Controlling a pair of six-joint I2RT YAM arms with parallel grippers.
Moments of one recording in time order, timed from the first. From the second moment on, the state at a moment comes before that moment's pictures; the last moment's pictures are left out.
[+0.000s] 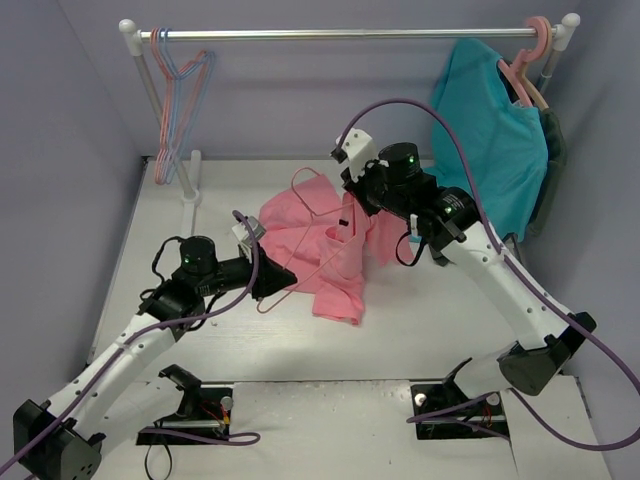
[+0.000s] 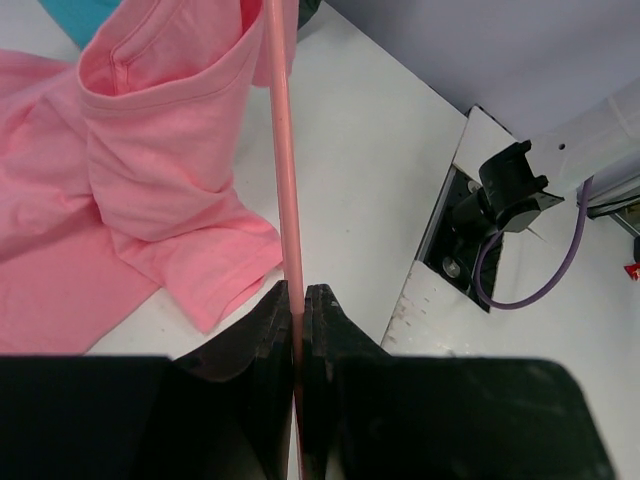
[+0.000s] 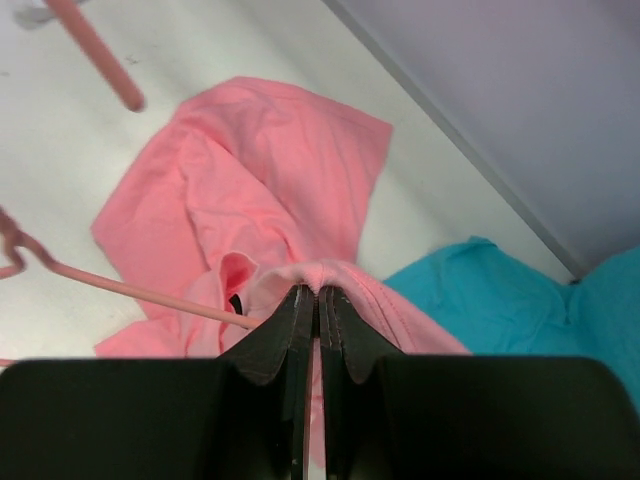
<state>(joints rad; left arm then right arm) -0.51 0.87 0.71 -0.09 0.67 -0.30 0.67 1.42 1.62 -0.65 0.06 -0.29</state>
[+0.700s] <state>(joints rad) -0.51 0.95 0.71 0.14 0.65 -0.36 0.74 1.51 1.74 -0.79 -0.34 -0.31</state>
